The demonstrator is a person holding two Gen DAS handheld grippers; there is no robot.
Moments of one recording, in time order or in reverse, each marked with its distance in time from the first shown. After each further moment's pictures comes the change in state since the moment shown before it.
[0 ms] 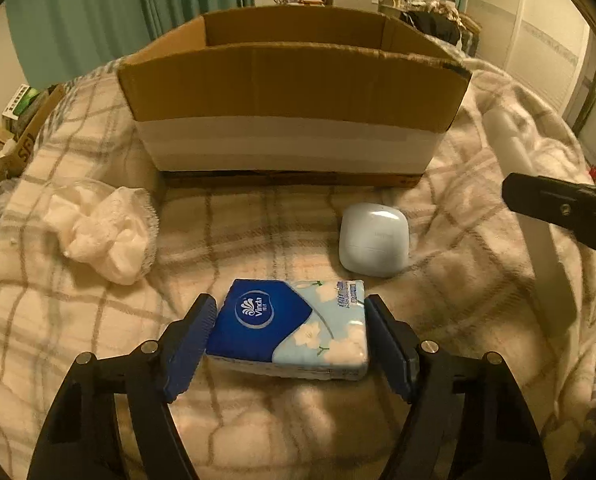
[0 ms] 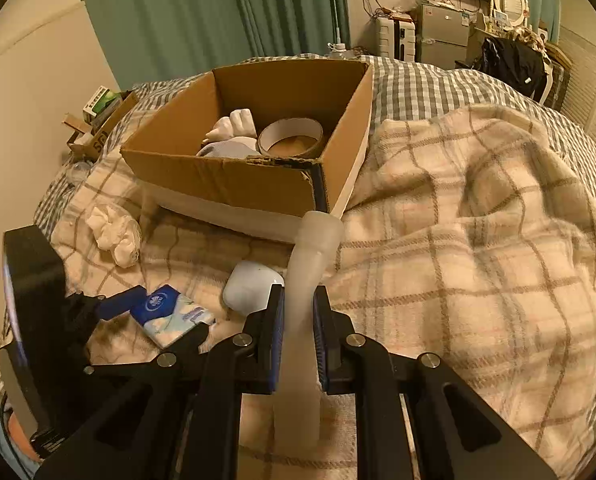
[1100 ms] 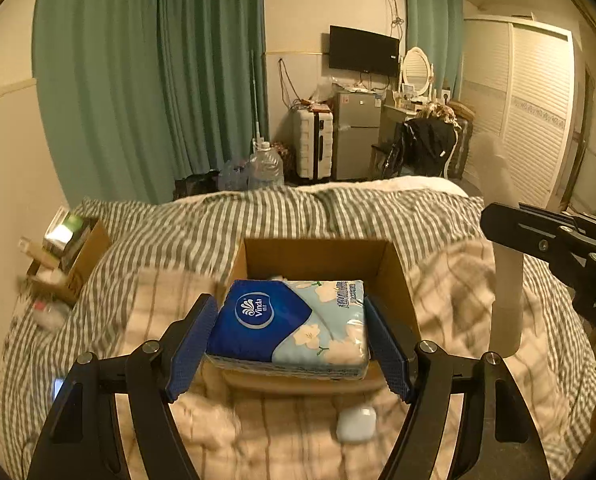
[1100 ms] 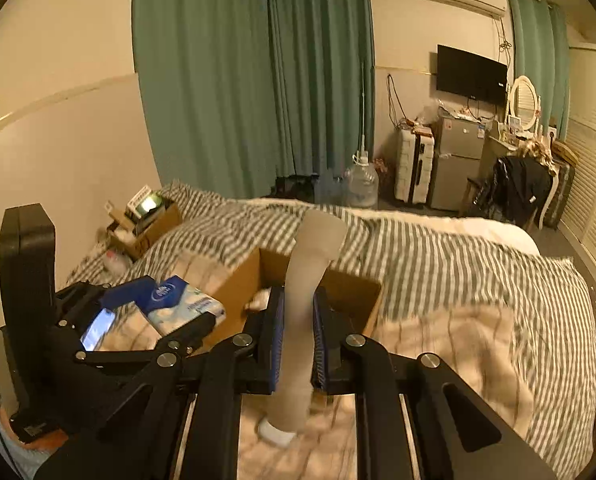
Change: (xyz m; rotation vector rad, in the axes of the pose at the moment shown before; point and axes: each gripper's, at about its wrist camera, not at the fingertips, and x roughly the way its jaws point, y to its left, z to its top) left arm -0.129 0.027 0.153 -0.013 -0.354 0.025; right arm -0.123 0.039 0.129 -0.141 -0.348 0.031
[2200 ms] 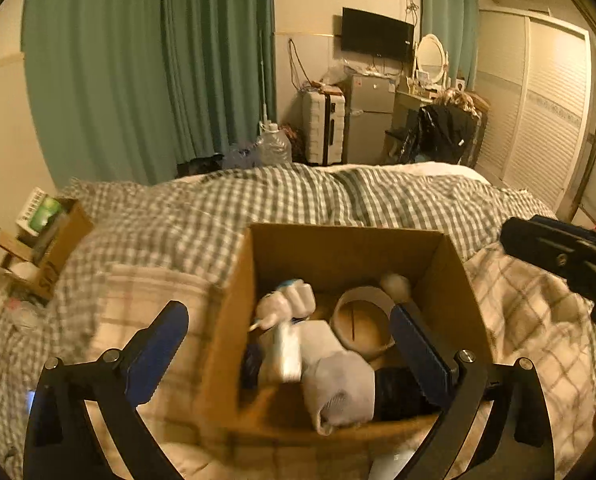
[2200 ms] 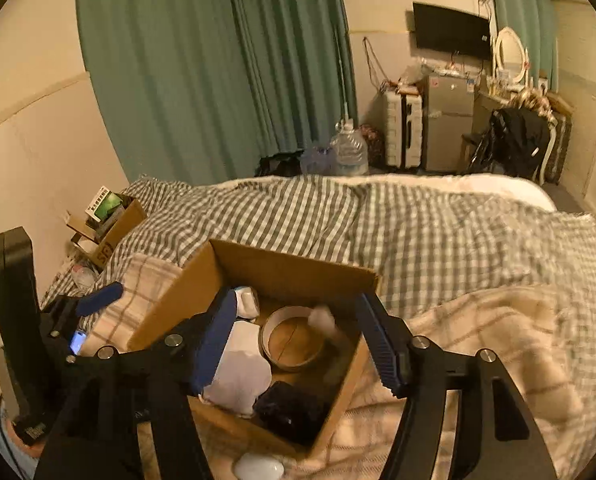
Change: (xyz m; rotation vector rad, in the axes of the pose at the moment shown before) left arm 0.083 0.022 -0.011 -0.030 0.051 0.019; right arm 0.093 -0.044 -0.009 0.116 0.078 -0.029
